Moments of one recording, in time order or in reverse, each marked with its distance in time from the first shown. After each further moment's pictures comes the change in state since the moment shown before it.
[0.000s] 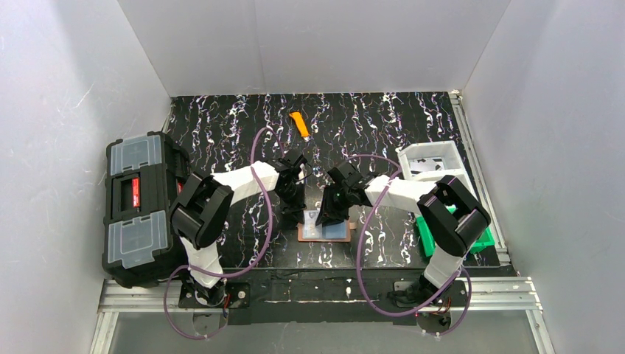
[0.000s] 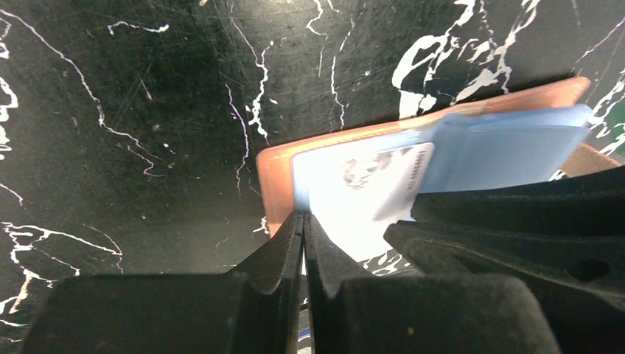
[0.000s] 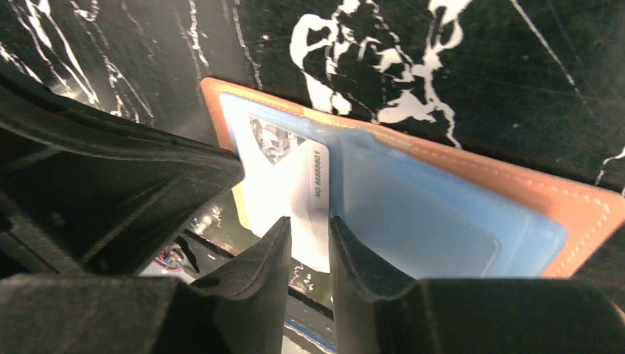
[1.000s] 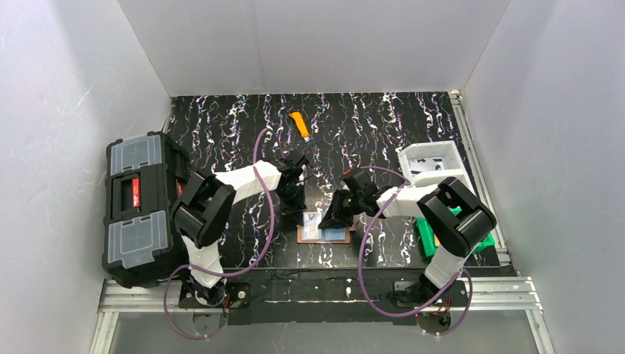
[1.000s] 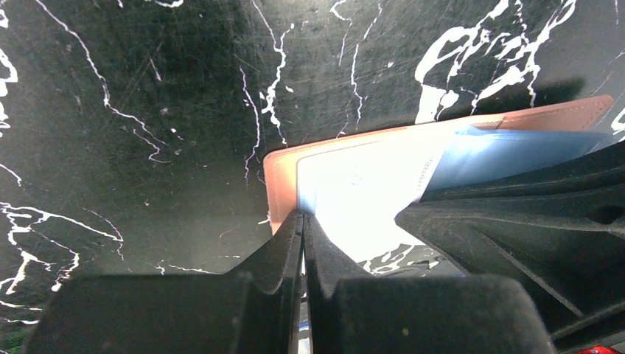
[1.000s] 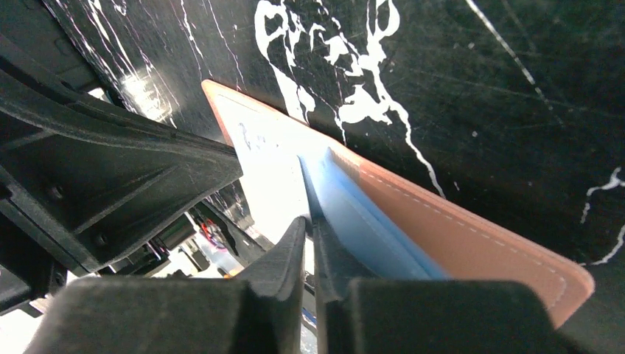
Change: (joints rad) left arm -0.013 0.025 0.018 -0.040 -0.008 -0.033; right arm -0.072 -0.024 -0.250 0.383 -0.173 0.124
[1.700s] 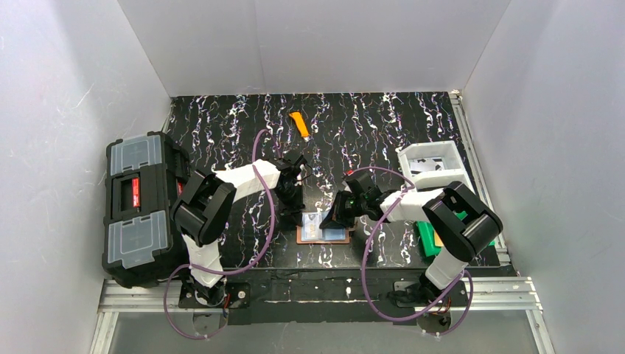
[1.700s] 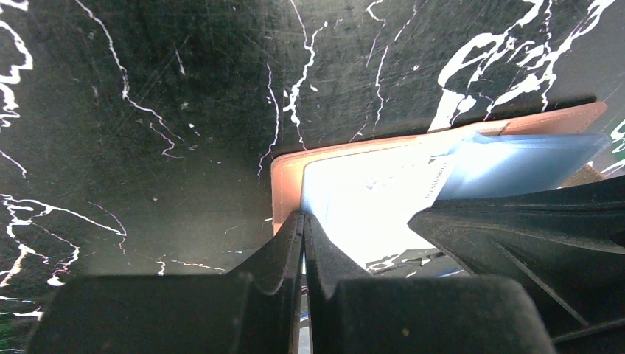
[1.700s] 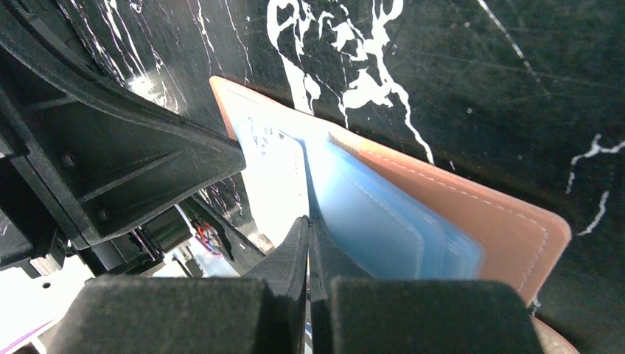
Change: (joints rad) left arm 0.019 0.016 0.004 -0.031 0.003 -0.021; right arm -0.001 -0.048 -0.059 0.050 0.038 -0.009
